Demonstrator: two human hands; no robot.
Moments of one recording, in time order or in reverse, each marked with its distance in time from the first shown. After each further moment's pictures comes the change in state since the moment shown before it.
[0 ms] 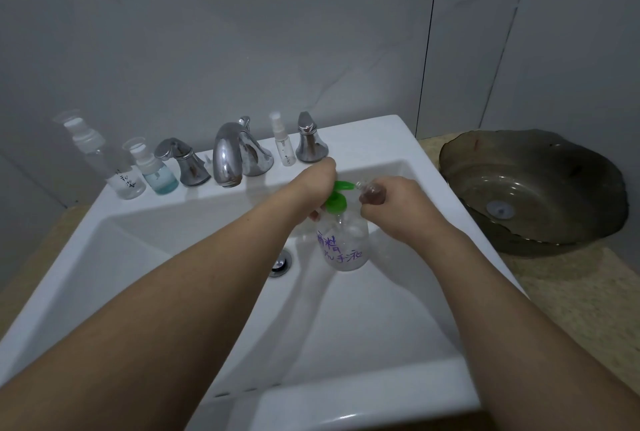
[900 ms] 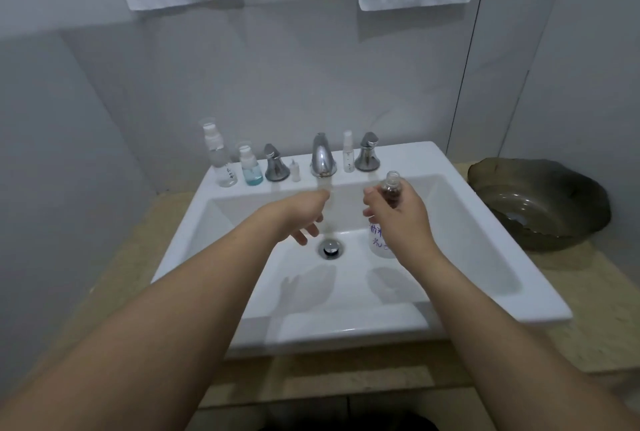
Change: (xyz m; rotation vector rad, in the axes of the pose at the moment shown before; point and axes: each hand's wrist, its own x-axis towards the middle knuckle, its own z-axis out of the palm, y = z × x) left_hand -0.151 -0.046 -0.116 0.275 -0.059 -0.025; right_hand -0.101 -0.106 0.046 0.607 0.199 -0.087
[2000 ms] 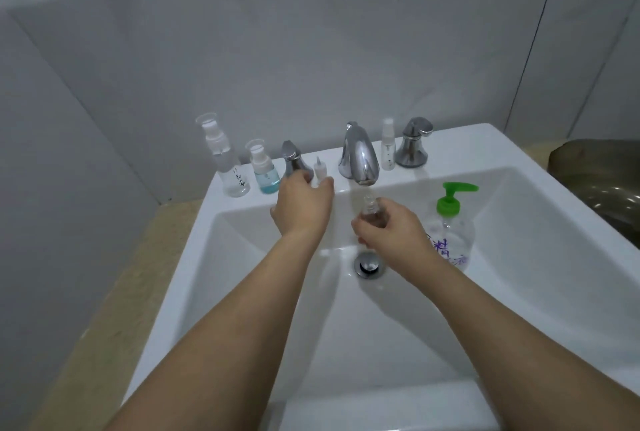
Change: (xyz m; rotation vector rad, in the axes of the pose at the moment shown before) left_hand 0.142 -0.051 -0.015 -0.120 0.762 0.136; right_hand 0.057 0.064 0.081 -0.207 -0.158 0.109
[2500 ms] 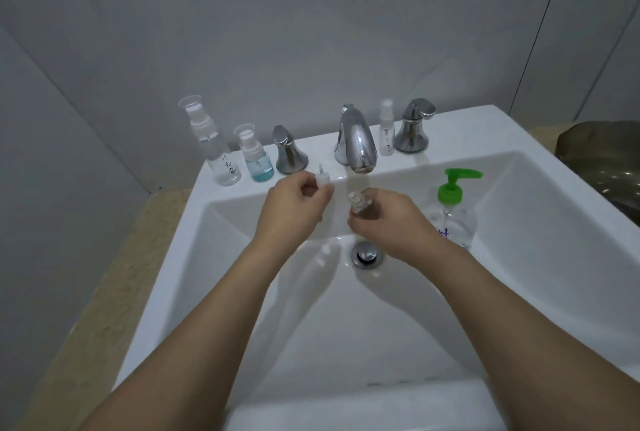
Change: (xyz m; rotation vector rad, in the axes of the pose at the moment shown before) left_hand -0.026 -0.016 -0.029 -0.138 -0.254 0.190; right_hand 0.009 0.002 -0.006 -0.194 -0.150 -0.016
